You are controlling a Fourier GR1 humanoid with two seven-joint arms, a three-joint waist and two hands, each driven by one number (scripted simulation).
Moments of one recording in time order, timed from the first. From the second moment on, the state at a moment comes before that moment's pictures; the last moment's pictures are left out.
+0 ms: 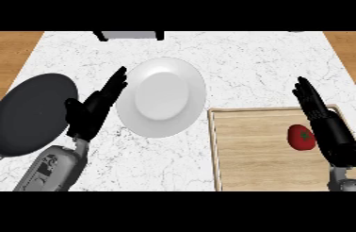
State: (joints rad) left arm -0.29 0.34 -0.31 -1.46 0.24 0.10 0.12; right arm -0.04 -0.40 0.06 -1.59 -0.13 0.01 -0.11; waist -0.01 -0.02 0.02
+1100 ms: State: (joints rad) left arm -0.07 0.37 -0.14 -1.35 0.21 0.11 -0.14; right arm 0.03 -0.14 0.07 -1.62 0.38 -0.72 0.01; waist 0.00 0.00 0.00
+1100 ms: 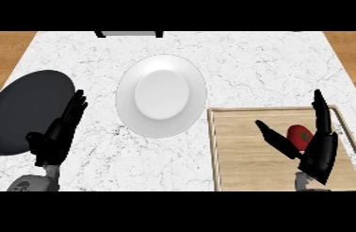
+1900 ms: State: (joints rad) left arm -0.06 0.37 -0.10 -1.32 0.20 0.07 -0.16; right arm 0.19 -0.34 0.14 -1.98 0.71 -0.23 0.77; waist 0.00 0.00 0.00
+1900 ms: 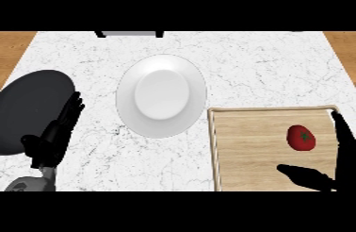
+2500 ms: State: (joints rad) left arm -0.07 0.33 -0.07 -1.33 0.16 0.06 -0.14; right arm 0.11 -0.34 0.09 -1.94 0.70 0.01 0.96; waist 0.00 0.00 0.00
